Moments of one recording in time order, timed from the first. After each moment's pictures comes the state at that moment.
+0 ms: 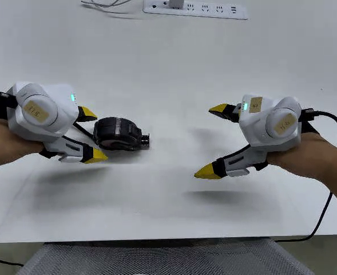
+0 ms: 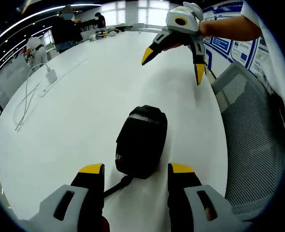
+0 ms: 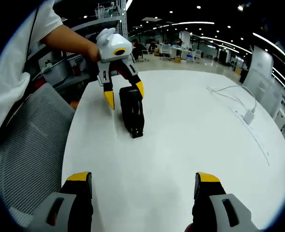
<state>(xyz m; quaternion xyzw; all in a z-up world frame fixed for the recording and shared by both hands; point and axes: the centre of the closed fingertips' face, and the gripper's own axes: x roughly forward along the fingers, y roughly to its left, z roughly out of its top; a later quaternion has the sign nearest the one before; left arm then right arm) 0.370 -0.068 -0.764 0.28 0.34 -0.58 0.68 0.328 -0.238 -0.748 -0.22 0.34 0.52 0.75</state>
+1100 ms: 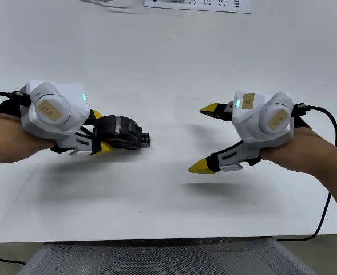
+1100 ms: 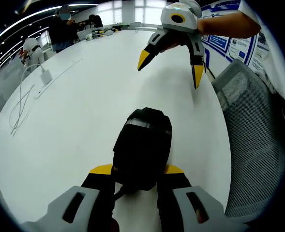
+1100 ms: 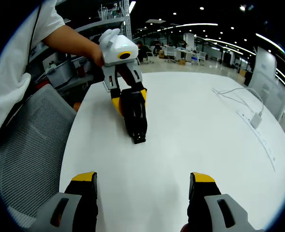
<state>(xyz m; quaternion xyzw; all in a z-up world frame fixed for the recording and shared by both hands) 0.372 -0.078 -0.775 0.29 0.34 -0.59 0.67 0.335 -0.218 -0.756 -0.21 0.33 0.54 0.74</state>
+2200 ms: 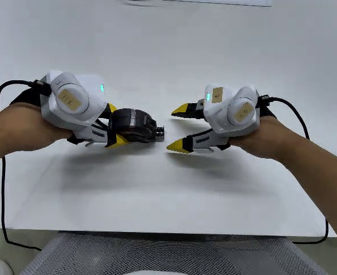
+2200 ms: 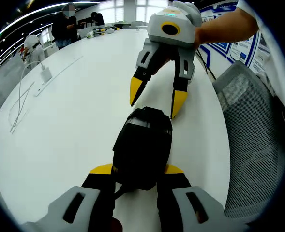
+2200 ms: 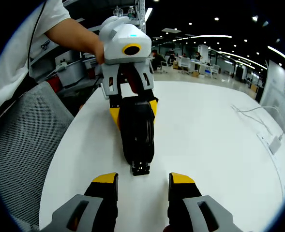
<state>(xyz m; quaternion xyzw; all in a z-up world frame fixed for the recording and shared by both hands) 0.372 -0.077 -0.776 0.29 0.35 -0.59 0.67 0.359 -0.149 -0.781 -0.21 0.28 0.60 0.72</state>
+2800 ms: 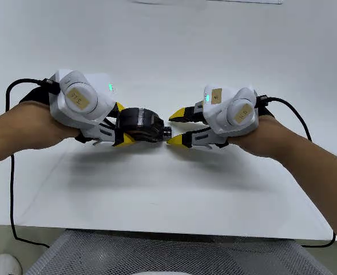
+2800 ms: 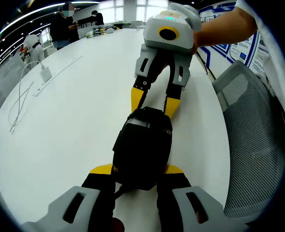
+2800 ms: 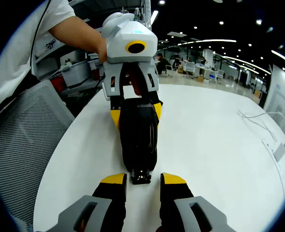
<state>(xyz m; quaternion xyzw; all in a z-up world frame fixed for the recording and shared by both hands) 0.372 -0.078 -0.776 0.29 0.36 -0.59 0.67 0.358 -0.133 -0.782 -0.21 0.26 0.61 0.72</state>
